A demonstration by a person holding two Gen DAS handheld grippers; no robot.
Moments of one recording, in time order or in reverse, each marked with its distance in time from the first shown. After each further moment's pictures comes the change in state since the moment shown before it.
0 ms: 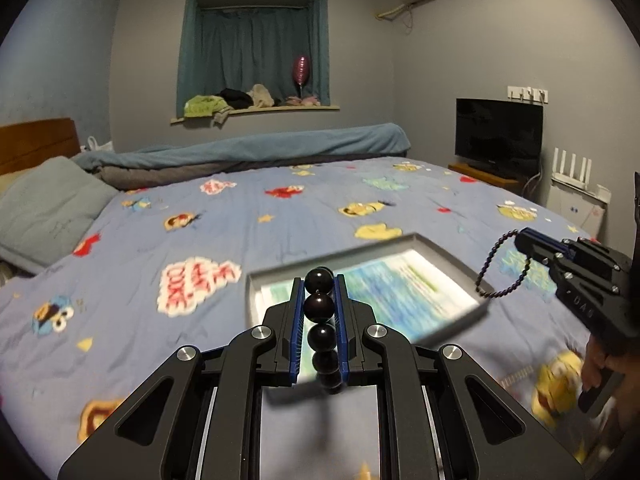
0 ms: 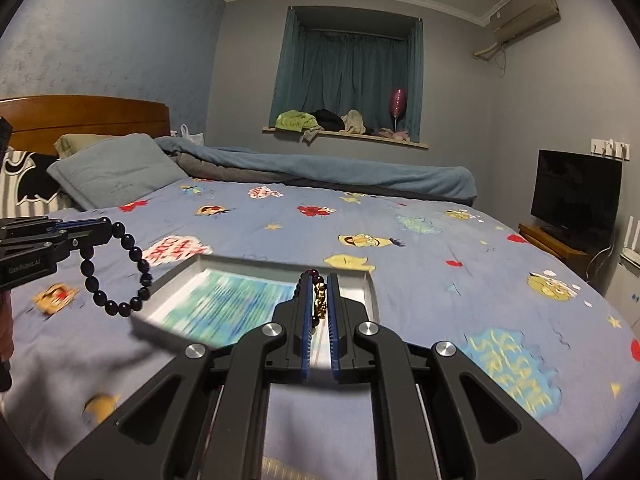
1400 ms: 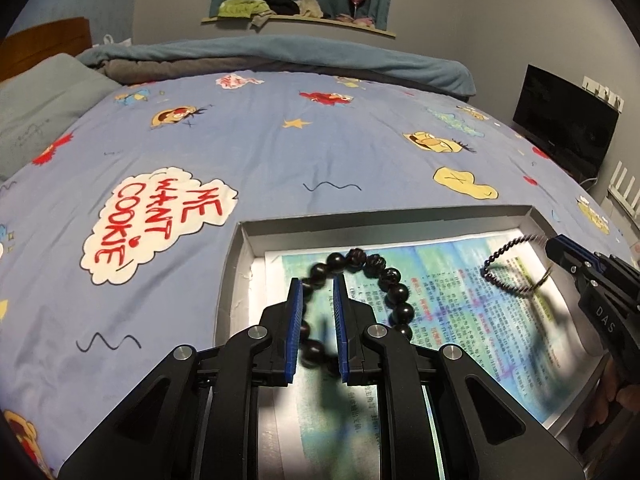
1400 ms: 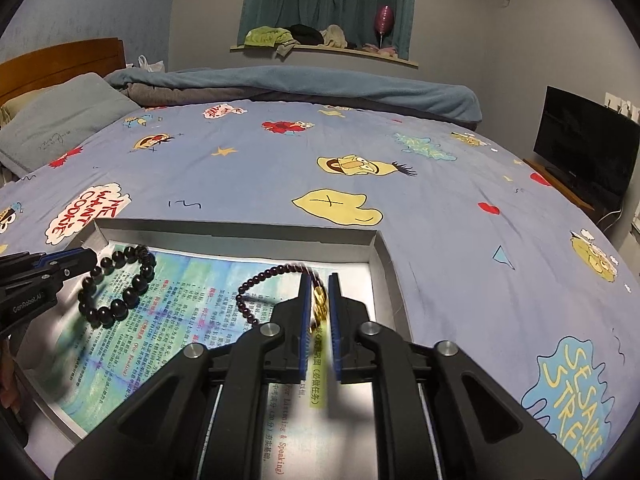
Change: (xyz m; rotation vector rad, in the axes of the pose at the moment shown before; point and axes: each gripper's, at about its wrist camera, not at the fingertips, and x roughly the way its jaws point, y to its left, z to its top) left arm 0.181 0.052 -0.026 -0.206 0.302 0.066; right arm 0.189 -0.017 -0.012 0.035 0.316 -0.079
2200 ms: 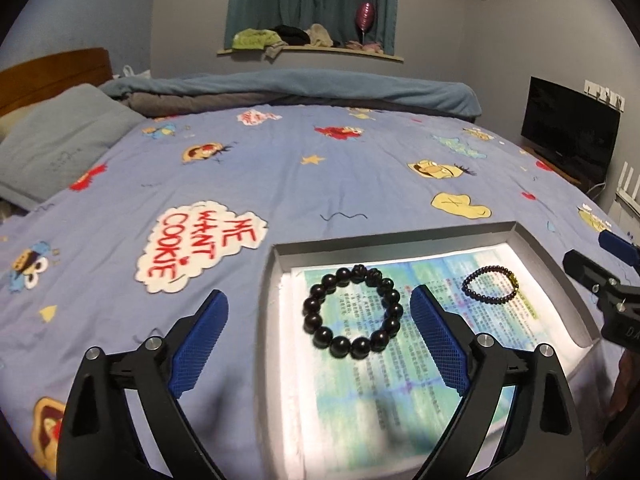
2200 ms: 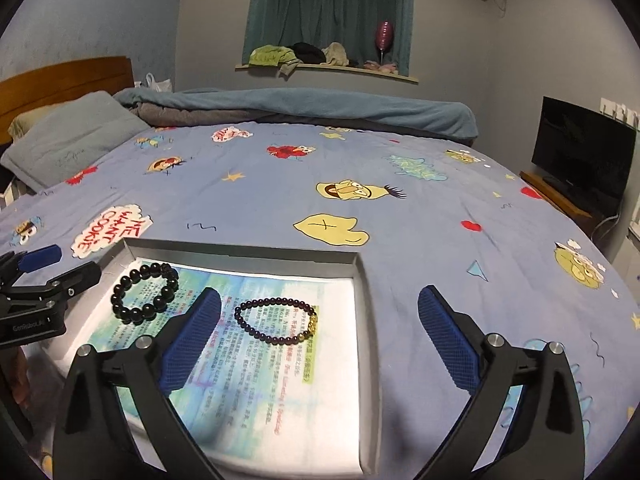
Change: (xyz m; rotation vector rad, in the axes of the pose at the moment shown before) left arm -0.062 -0.009 -0.004 0.027 -0.109 0.093; right arm -0.058 -0.014 0.008 0.018 -0.063 0.028
